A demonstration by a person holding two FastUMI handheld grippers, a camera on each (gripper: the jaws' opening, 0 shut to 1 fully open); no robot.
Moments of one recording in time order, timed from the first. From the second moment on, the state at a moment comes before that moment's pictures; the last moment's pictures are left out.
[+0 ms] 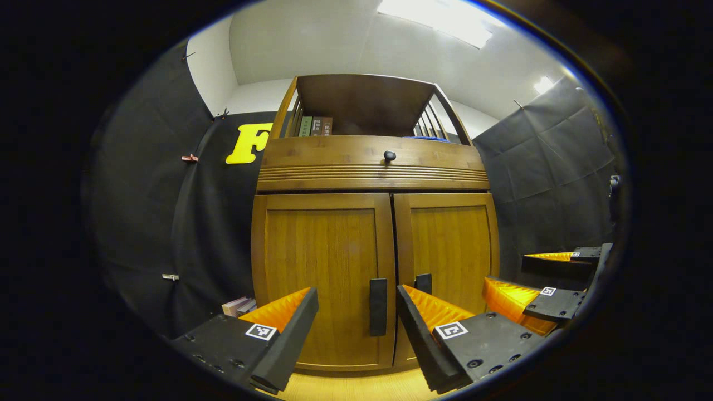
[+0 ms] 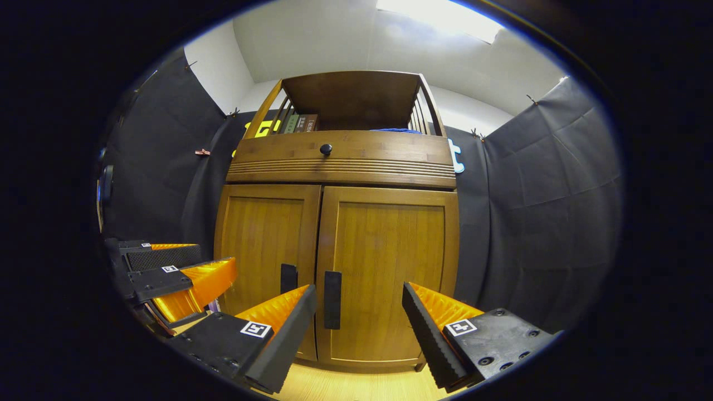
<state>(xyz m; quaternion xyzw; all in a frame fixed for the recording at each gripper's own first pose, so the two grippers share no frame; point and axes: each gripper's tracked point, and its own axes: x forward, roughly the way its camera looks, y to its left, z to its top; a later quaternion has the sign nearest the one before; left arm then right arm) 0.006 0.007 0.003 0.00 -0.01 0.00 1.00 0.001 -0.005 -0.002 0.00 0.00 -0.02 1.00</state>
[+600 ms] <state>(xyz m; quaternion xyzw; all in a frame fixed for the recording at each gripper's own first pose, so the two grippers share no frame) 0.006 0.010 0.004 -0.01 -0.02 0.00 1.00 0.009 0.005 -0.004 0.00 0.00 -0.01 1.00</state>
